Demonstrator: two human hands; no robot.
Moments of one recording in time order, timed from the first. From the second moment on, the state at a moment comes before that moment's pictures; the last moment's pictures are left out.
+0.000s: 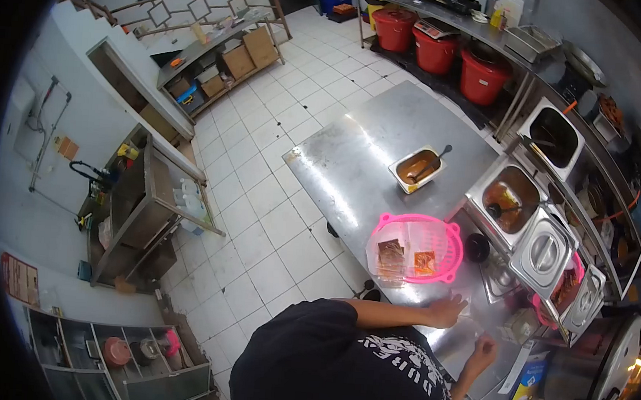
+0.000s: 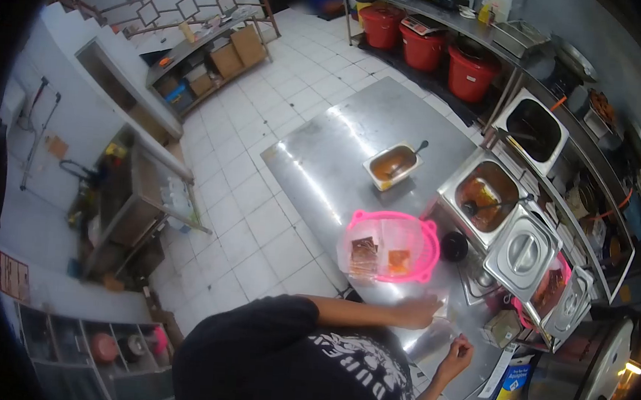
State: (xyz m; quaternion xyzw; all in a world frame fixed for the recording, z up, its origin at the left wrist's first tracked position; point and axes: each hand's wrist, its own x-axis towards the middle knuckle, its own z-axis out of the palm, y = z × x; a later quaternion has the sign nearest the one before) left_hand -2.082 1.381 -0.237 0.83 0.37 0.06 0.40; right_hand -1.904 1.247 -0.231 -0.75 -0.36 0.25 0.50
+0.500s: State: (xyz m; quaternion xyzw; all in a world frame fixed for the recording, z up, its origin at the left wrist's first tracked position) left_hand -2.035 1.367 -0.209 0.66 0.41 0.43 0.46; right_hand -1.914 1.275 -0.170 -0.69 -0.22 0.36 0.59
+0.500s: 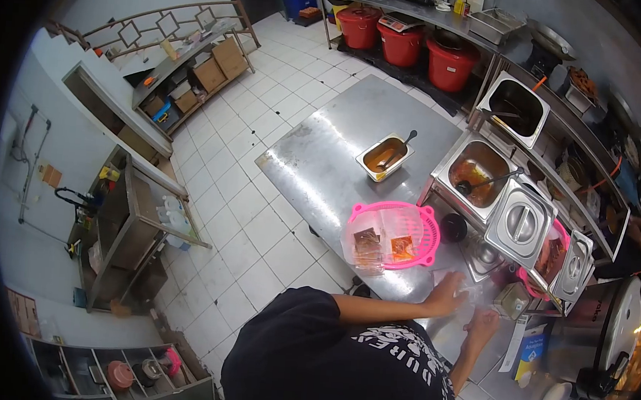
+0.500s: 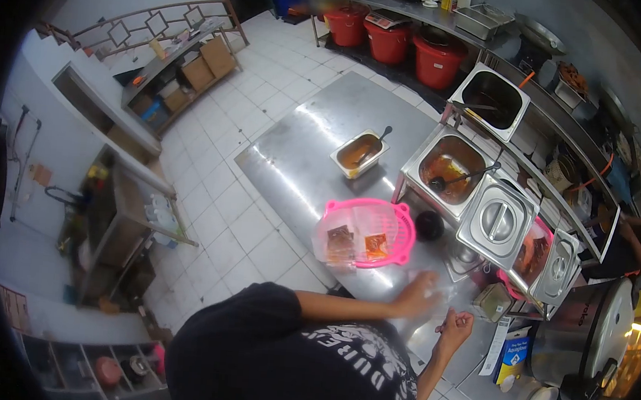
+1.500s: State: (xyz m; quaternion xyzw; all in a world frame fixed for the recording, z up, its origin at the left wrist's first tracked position) left_hand -2.053 1.378 -0.198 0.56 0.29 0.10 0.77; right_hand -1.905 1.262 -0.221 -0.67 -0.27 0.41 0.55
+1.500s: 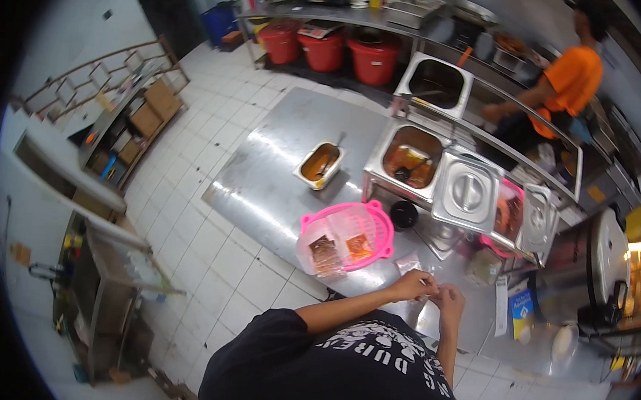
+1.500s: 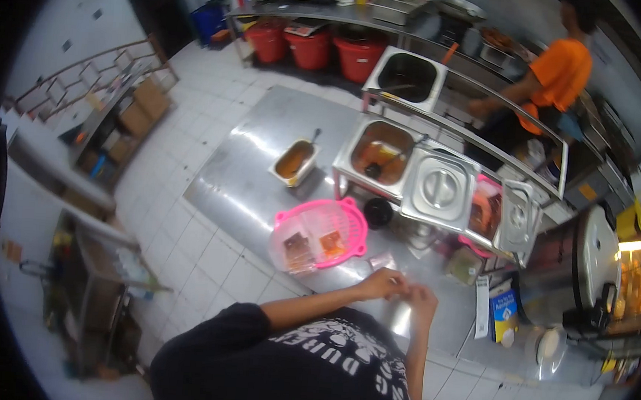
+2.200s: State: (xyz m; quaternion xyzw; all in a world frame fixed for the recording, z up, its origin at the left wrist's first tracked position) left_hand -2.069 1.366 -0.189 0.84 0.30 0.08 0.45; right_hand -1.948 1.264 -0.202 -0.85 -0.43 0.16 0.27
